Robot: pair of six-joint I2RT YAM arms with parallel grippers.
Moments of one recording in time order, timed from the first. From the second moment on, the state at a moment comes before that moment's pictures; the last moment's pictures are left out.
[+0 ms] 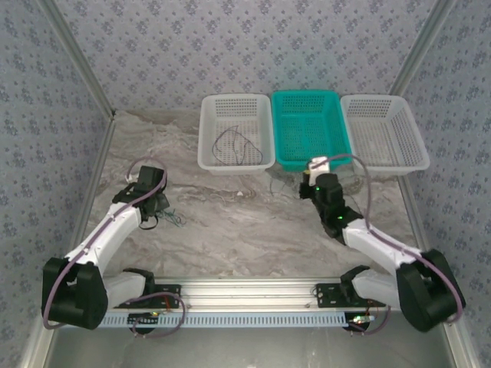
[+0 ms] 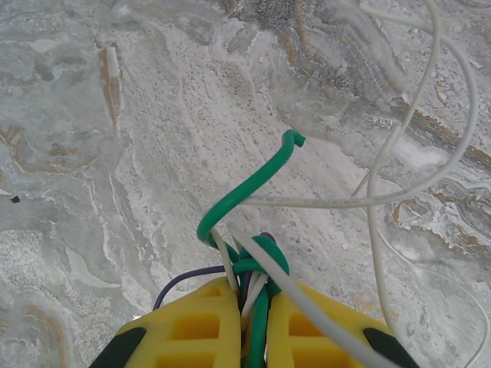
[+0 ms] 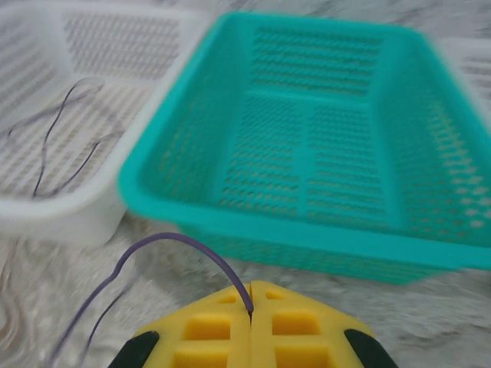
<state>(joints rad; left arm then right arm) -0.22 1.15 0.73 -0.67 -0.34 -0.63 0.44 1.09 0.47 0.28 0.30 0.08</state>
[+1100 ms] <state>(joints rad) -0.38 0.93 0.59 -0.37 -0.01 -0.53 0.41 1.70 2.20 -0.07 -0.11 0.36</state>
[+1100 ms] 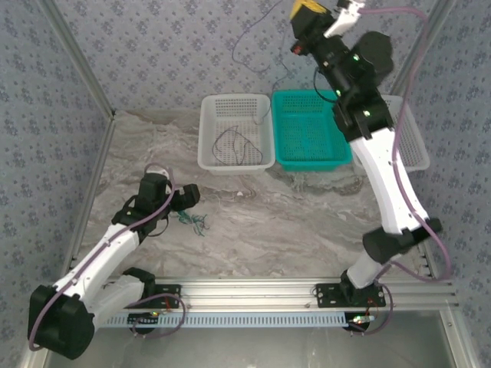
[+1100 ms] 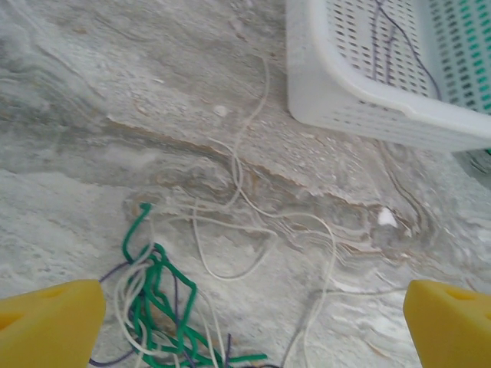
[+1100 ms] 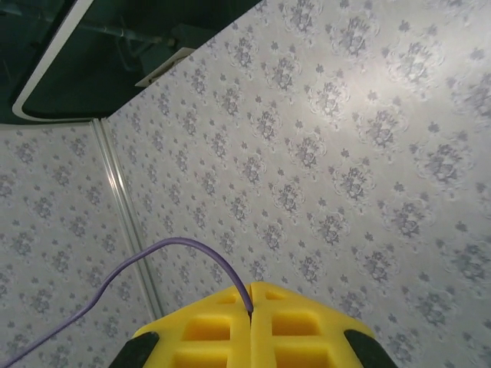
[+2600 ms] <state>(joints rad) -0.46 0.88 0.57 -0.34 0.01 -0.53 0.48 2.13 2.68 -0.16 -0.21 0.33</state>
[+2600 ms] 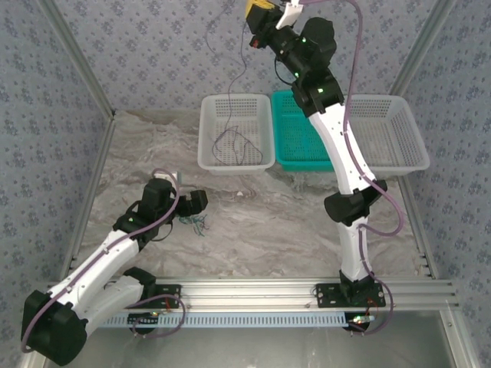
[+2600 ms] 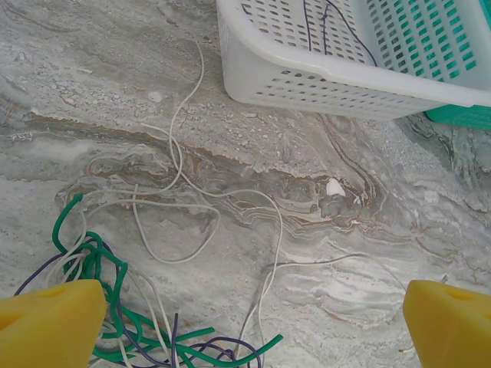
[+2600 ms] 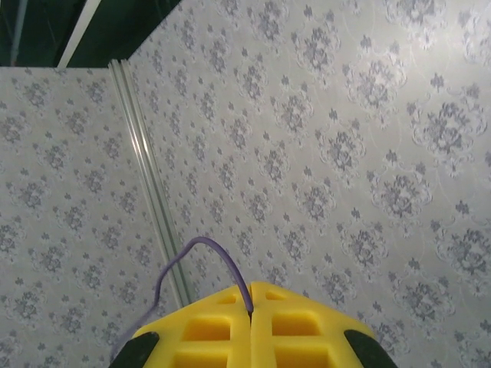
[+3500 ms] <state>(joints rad) -0.46 0.93 0.59 -0.36 -0.08 -0.60 0.59 2.07 1.76 -0.25 0.00 0.29</state>
